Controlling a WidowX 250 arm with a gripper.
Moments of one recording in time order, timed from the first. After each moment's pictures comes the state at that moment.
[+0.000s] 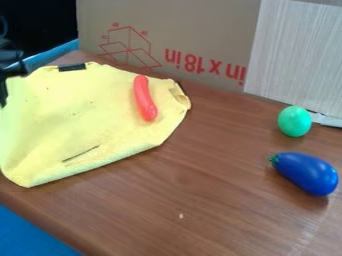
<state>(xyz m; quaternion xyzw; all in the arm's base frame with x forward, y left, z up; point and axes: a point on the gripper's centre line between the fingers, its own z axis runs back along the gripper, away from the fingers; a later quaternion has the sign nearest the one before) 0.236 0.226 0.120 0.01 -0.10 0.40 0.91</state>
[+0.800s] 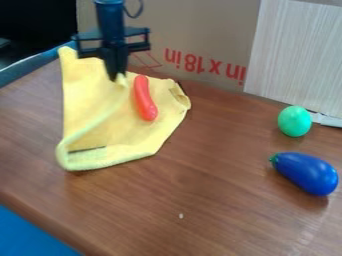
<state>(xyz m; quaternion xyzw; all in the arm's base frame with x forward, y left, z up) 0.359 0.112 0.125 0.02 -0.04 0.44 0.90</state>
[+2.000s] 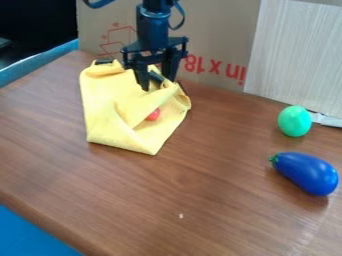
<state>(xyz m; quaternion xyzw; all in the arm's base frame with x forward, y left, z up) 0.396 0.076 0.108 0.03 -0.06 0.49 0.87</state>
